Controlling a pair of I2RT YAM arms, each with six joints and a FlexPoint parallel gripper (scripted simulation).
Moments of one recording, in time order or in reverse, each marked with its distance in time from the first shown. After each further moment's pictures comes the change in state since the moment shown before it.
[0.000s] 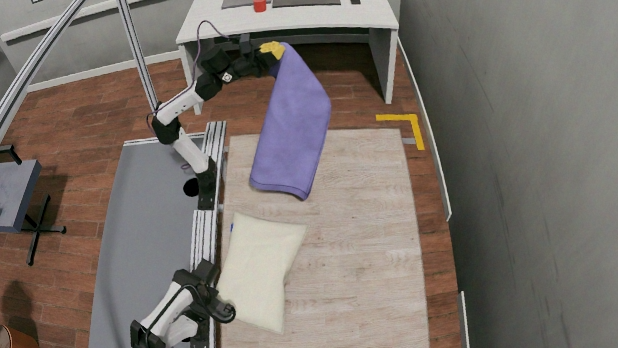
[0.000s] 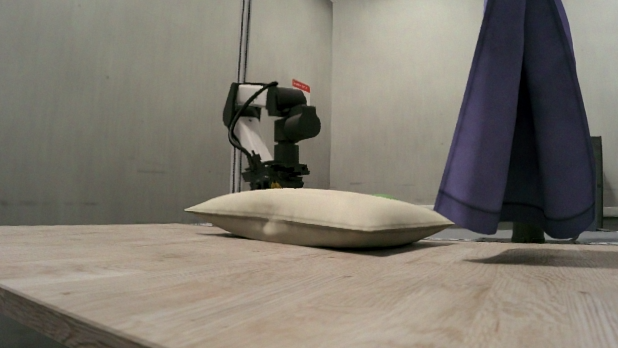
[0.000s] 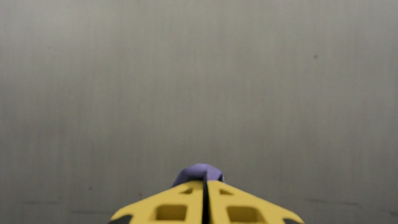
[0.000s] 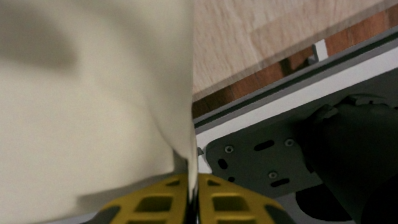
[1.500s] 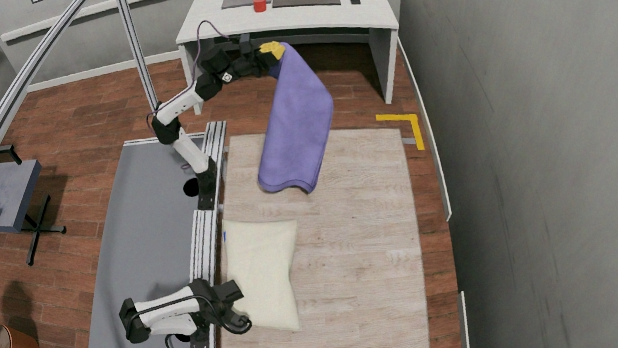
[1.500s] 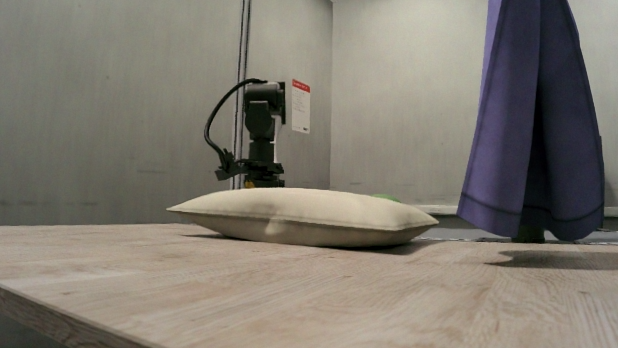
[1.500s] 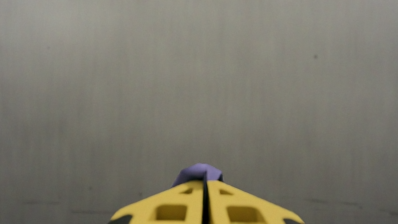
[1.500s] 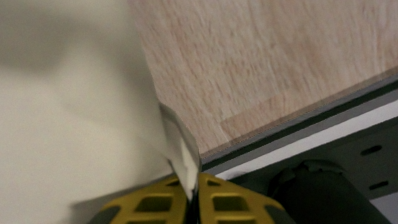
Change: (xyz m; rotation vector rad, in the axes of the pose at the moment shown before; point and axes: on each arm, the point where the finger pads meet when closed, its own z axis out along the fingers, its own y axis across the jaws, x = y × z) left arm 0.000 0.000 0.000 0.000 0.000 0.000; right arm -0.059 -0.012 -0.001 0.027 -0.004 0.022
